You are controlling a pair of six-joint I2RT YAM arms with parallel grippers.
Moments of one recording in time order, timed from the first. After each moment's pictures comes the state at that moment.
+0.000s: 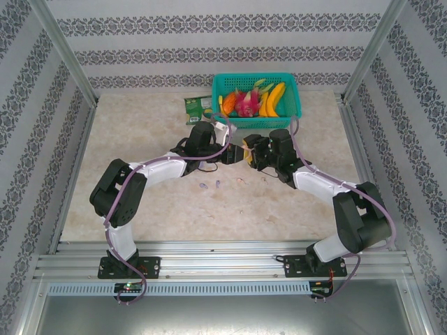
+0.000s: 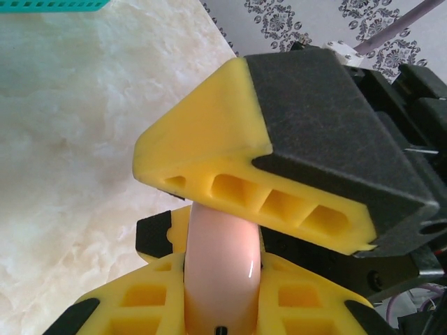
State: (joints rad) left arm -0.57 1.85 1.17 0.21 0.63 -0.53; right arm 0.39 1.50 0.81 0.18 -0.30 1.60
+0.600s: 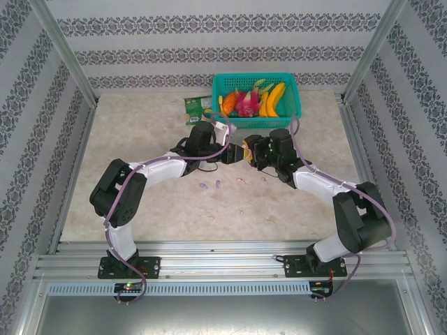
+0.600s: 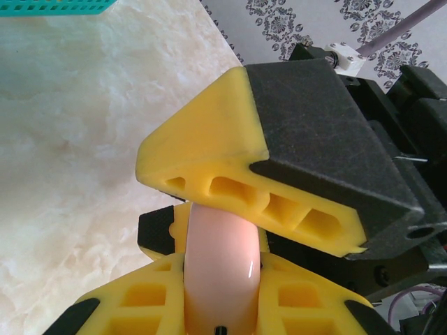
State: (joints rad) left arm -0.57 1.85 1.17 0.21 0.62 -0.53; right arm 0.39 1.50 0.81 0.18 -0.29 1.60
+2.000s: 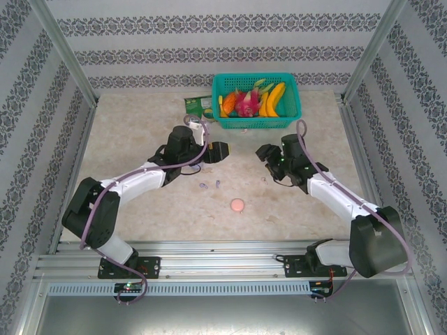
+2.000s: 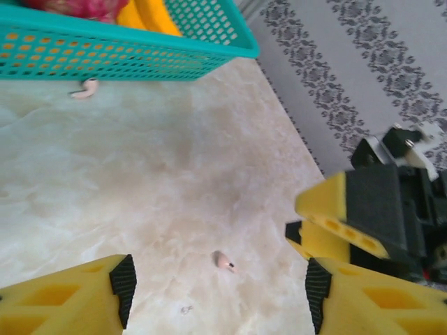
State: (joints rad) left arm -0.50 1.58 0.95 0.23 0.40 -0.58; right arm 0.34 1.30 0.78 -0.23 -0.22 1.14
